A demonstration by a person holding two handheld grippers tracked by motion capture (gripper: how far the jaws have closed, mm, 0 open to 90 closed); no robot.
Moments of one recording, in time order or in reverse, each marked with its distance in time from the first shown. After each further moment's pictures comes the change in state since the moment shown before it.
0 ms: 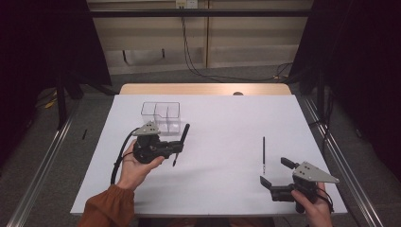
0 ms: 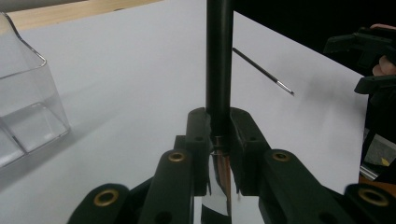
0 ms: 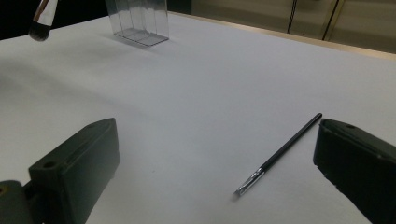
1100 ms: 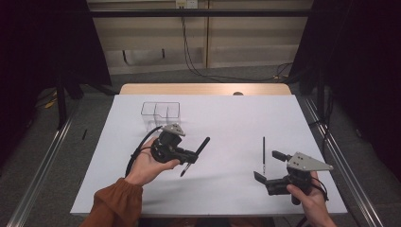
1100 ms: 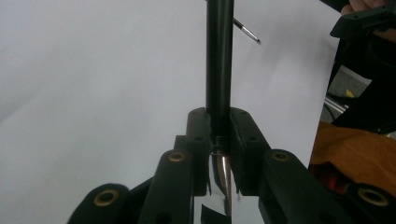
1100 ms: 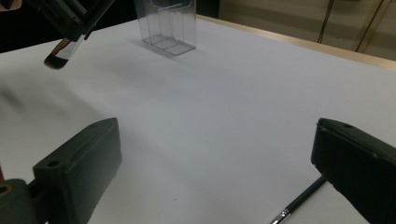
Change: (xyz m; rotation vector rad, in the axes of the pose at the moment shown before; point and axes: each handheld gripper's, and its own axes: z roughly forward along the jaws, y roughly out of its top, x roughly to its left) left arm -0.029 0.028 0.031 0.307 -0.106 0.071; right arm 0.001 0.027 0.014 0.015 0.115 -0.029
